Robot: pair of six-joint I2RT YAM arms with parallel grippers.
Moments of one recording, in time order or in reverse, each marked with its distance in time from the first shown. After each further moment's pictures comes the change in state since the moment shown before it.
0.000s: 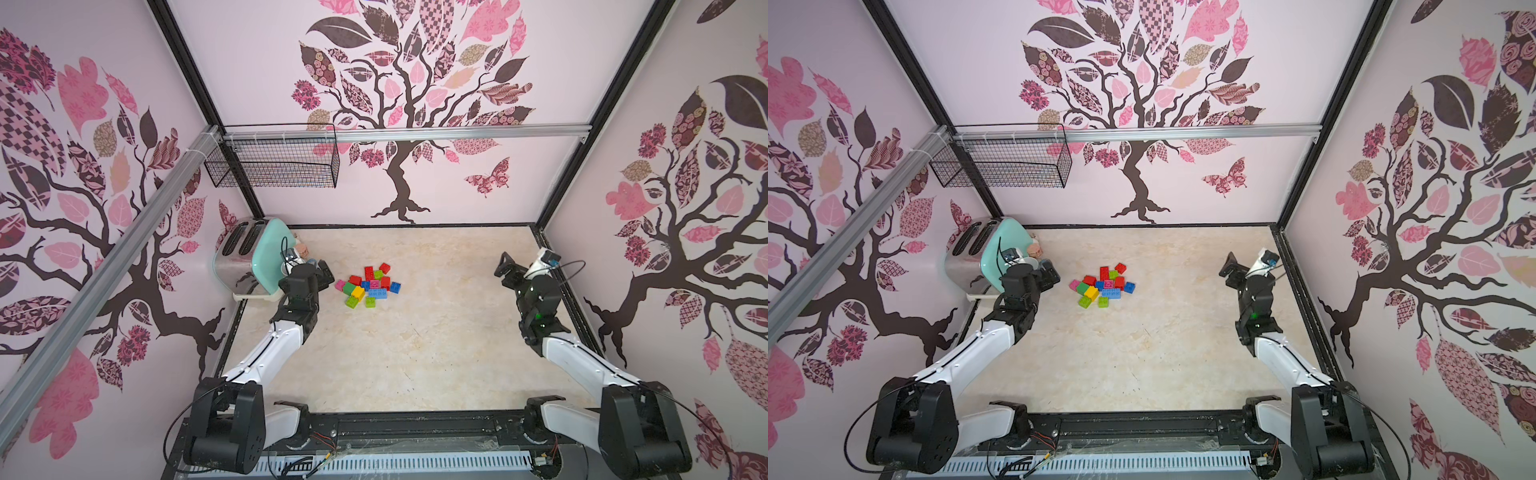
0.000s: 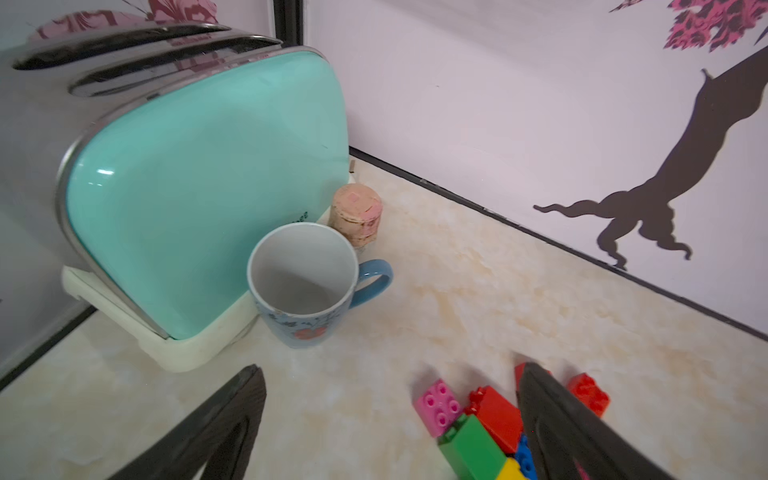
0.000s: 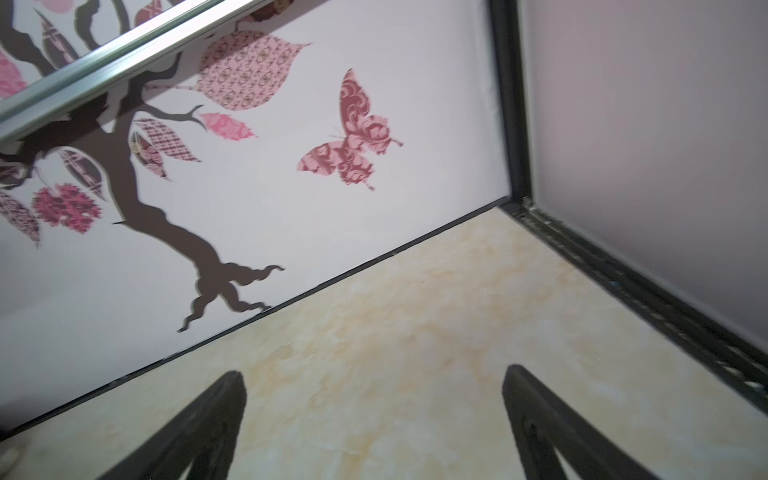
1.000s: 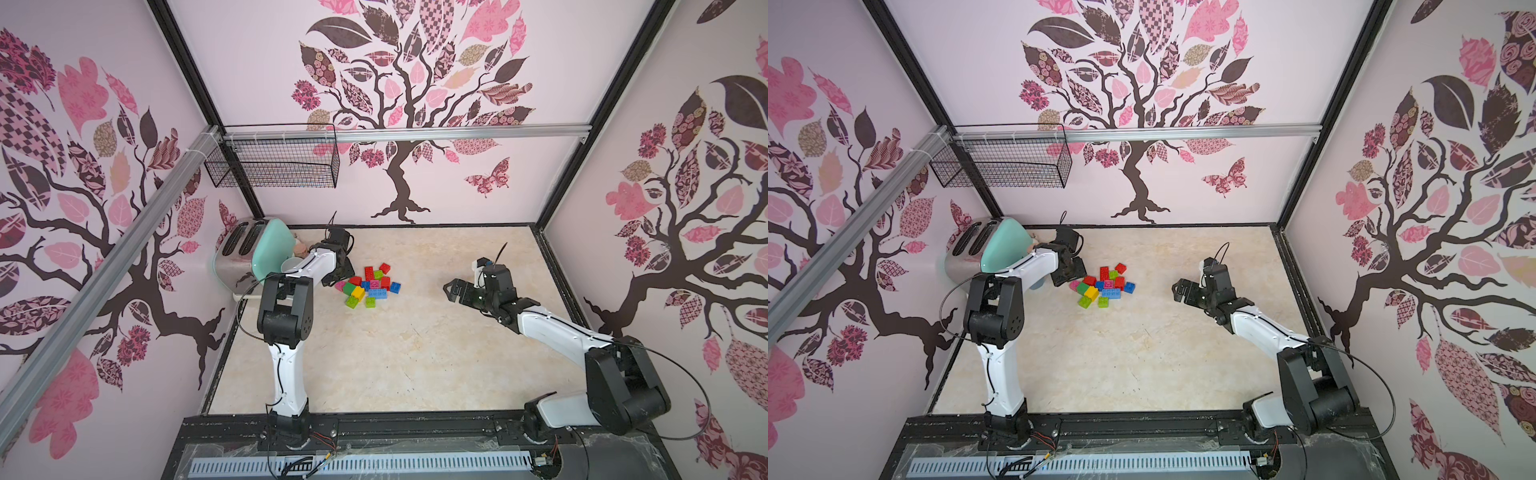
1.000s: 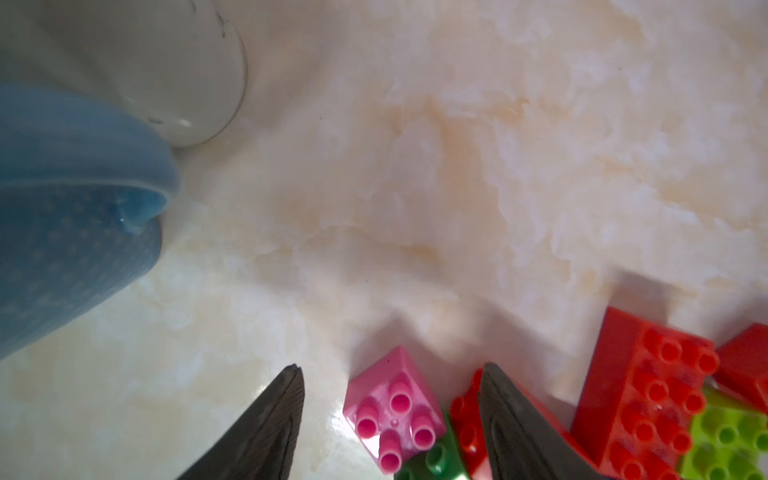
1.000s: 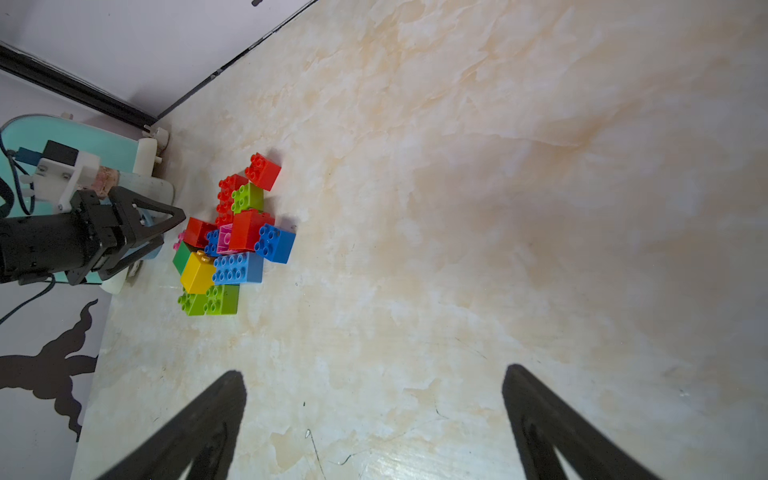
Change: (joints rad) left arm -0.013 0.849 0.840 -0.756 0.156 -0.074; right arm 0.230 0.206 0.152 -0.500 -0.315 0.125
